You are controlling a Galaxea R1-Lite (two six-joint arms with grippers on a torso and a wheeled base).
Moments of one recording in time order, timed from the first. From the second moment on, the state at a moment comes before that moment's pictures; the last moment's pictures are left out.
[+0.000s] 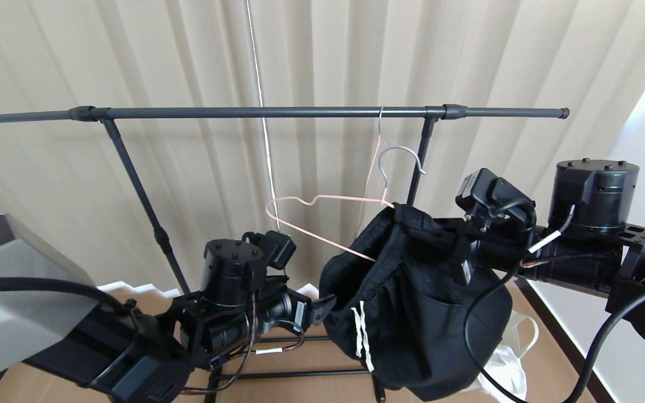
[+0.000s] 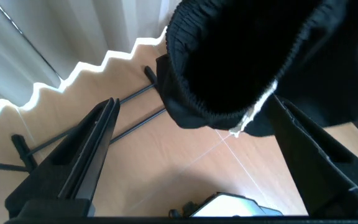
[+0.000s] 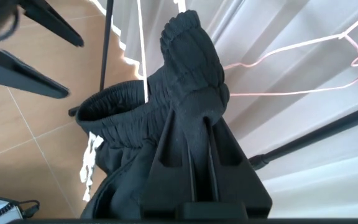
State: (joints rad) left arm -0.64 1.98 -0.69 -0.84 0.01 -0.09; right arm 0.42 1.69 -0.77 -0.65 0.36 -0.47
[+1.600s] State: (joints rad) left arm -0.65 1.96 -0.69 -0.84 0.19 -0.08; right arm 0.42 1.67 -0.72 -0.65 0.36 -0.49
